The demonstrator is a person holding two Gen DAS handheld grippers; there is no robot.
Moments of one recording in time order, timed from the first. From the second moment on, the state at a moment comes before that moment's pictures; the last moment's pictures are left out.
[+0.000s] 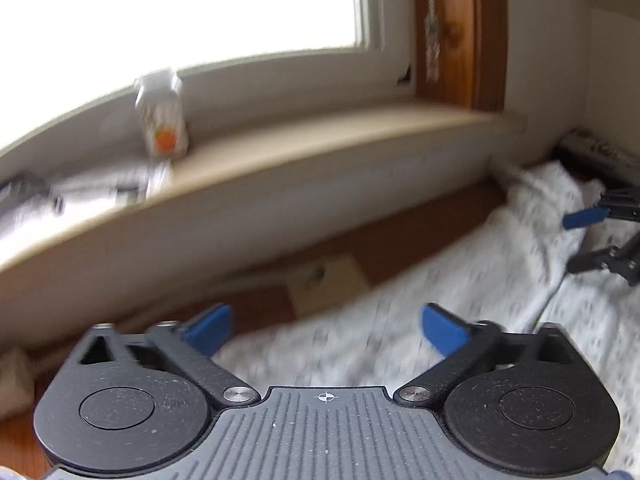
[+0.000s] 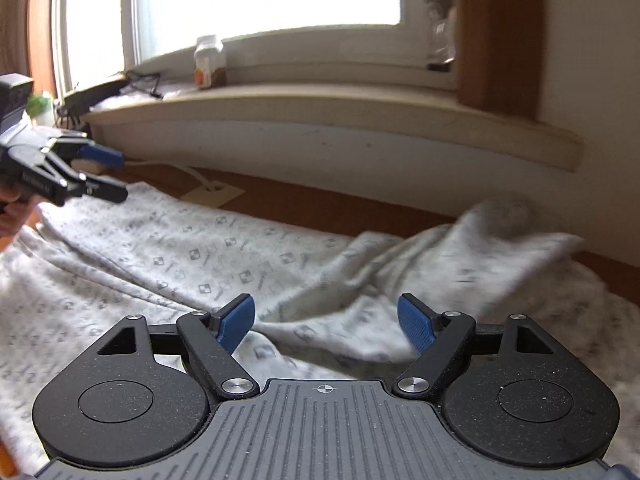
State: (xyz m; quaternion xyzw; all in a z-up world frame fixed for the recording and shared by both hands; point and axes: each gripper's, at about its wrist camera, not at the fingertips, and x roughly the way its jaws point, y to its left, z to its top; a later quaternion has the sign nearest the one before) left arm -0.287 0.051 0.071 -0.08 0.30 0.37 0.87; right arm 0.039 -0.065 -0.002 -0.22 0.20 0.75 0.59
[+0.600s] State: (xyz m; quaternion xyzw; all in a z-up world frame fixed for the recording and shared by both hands) left arm -0.260 0.082 0.018 -0.13 0.29 0.26 0.91; right arm 0.115 0.041 0.011 -0.24 0.26 0.62 0.71
